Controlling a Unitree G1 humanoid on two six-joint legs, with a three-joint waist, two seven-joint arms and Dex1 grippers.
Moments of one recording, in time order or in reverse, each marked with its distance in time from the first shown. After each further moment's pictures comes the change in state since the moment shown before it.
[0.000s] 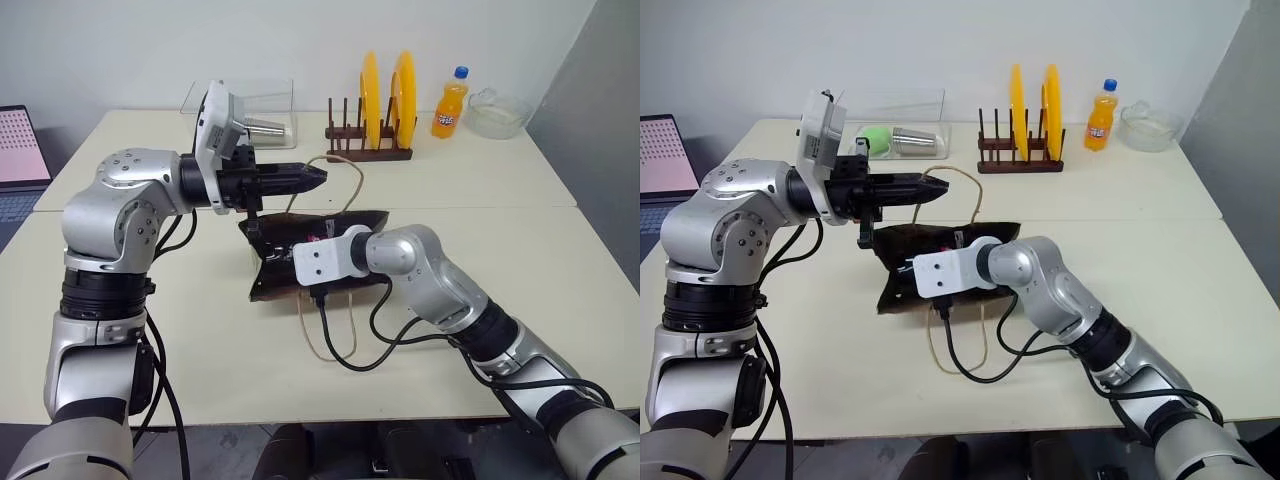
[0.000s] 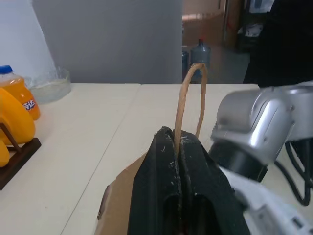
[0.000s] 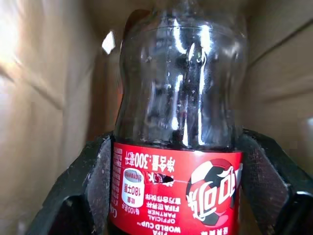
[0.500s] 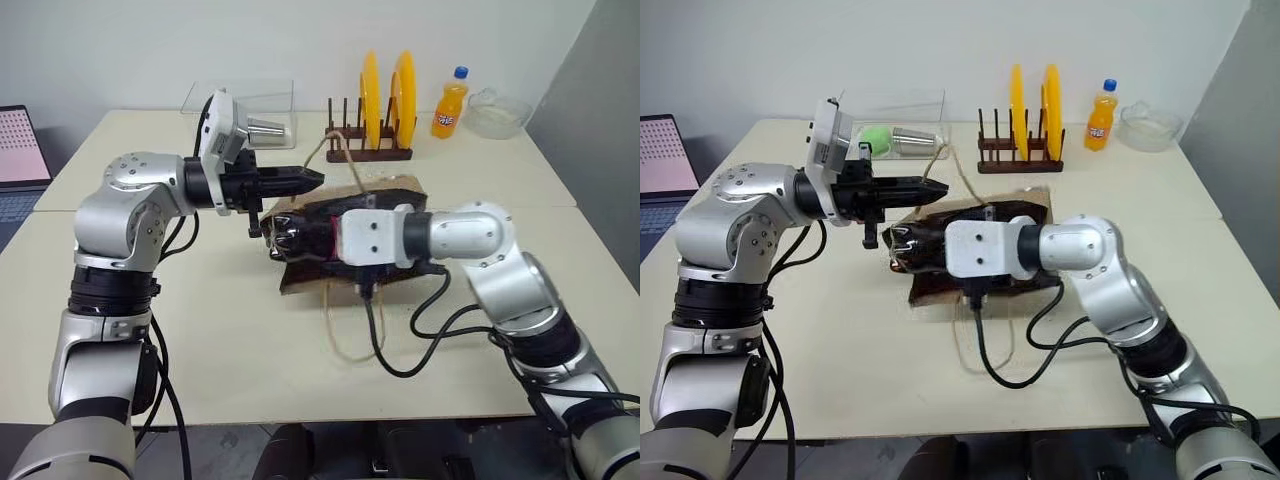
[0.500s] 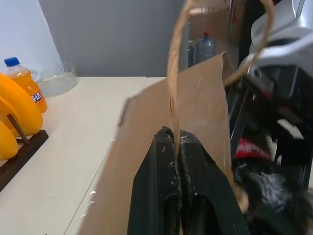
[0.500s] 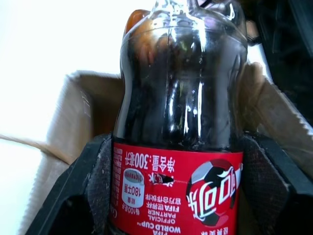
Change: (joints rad) left arm -0.005 -0.018 -0.018 0.086 0.050 -0.082 -0.019; right arm 0.077 -0.167 -0.263 -0.286 0.356 0.092 0.153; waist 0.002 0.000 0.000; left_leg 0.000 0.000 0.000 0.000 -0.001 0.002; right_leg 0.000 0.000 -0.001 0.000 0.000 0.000
